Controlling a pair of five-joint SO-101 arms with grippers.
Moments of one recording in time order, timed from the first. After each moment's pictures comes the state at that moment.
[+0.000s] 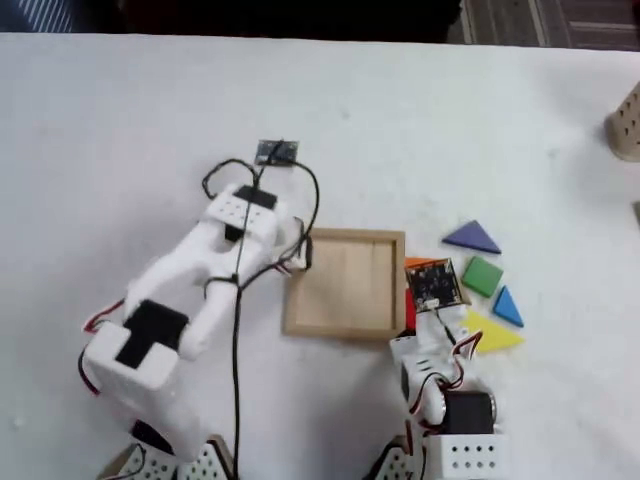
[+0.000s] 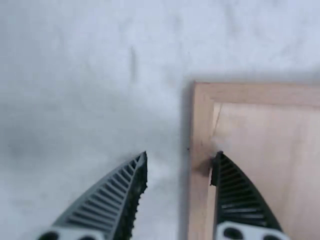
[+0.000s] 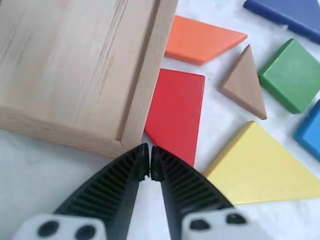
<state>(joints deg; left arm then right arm) 15.0 16.7 18.1 59.3 19.8 -5.6 -102.2 96.6 72.5 12.9</state>
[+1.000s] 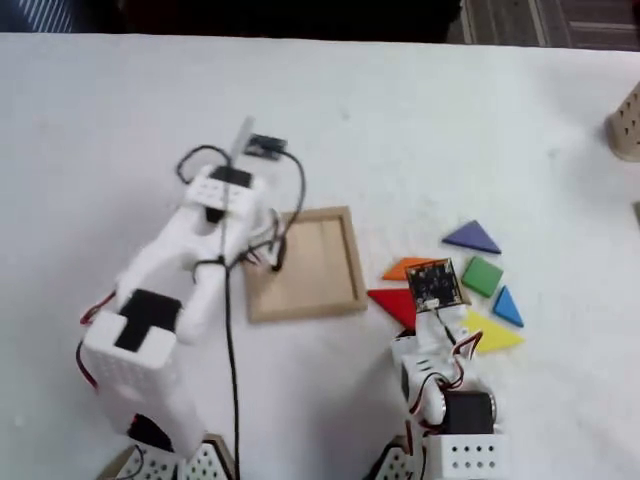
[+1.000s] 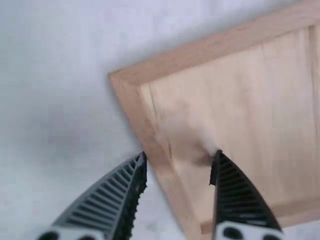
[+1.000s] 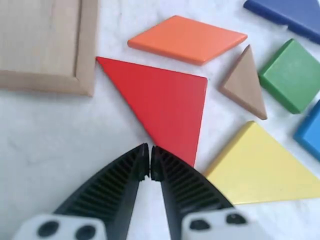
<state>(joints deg) 12.1 19.4 13.2 67.3 4.3 -5.5 -102.2 96.6 72.5 12.9</state>
